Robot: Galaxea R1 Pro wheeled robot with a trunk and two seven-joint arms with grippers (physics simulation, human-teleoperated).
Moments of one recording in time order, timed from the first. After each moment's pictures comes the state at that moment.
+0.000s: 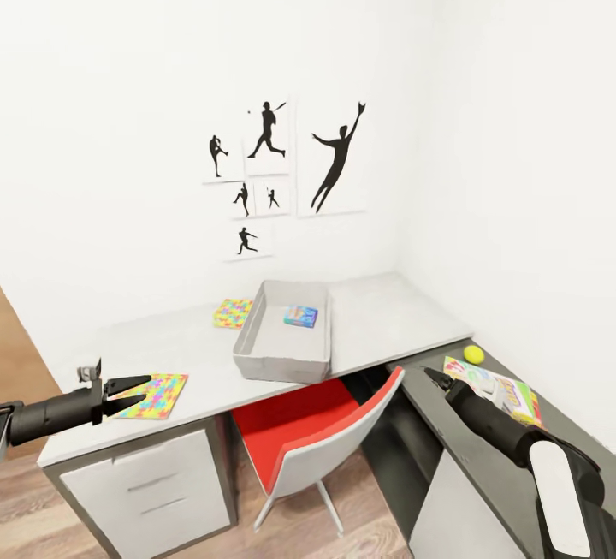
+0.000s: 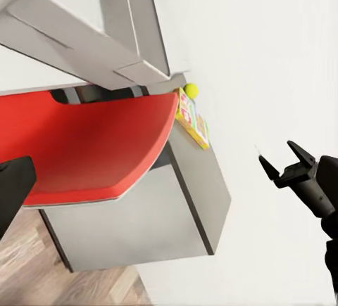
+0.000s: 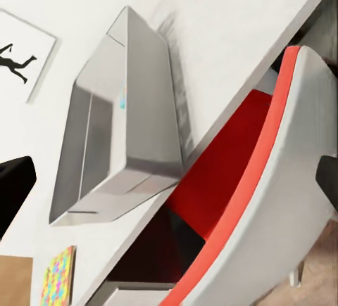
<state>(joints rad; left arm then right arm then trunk) -0.55 0.38 0.53 -0.92 -0.19 1.02 -1.56 -0.27 0.02 -0.45 -1.52 -0.73 0.86 0.12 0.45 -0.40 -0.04</state>
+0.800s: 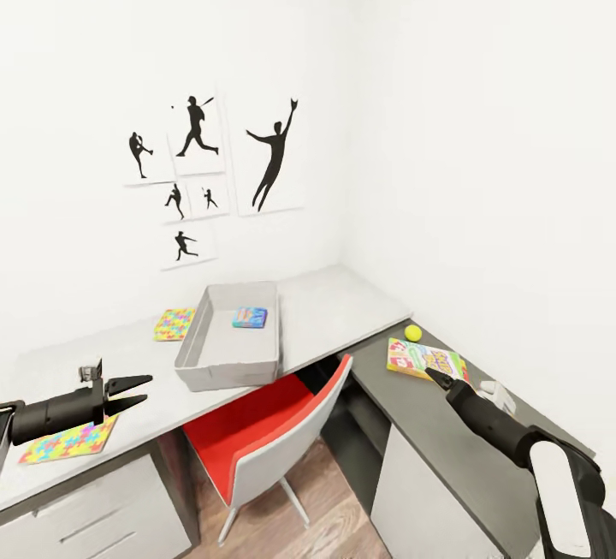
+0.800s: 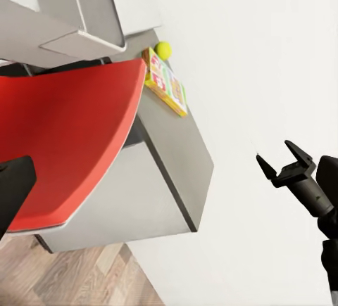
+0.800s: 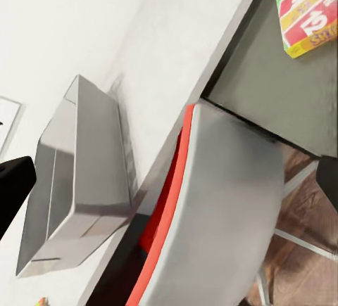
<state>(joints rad) -0.55 0.38 0.53 -0.91 -0.18 1.03 -1.56 -0.27 0.02 -0.45 -1.51 -0.73 0.86 0.12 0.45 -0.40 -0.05</state>
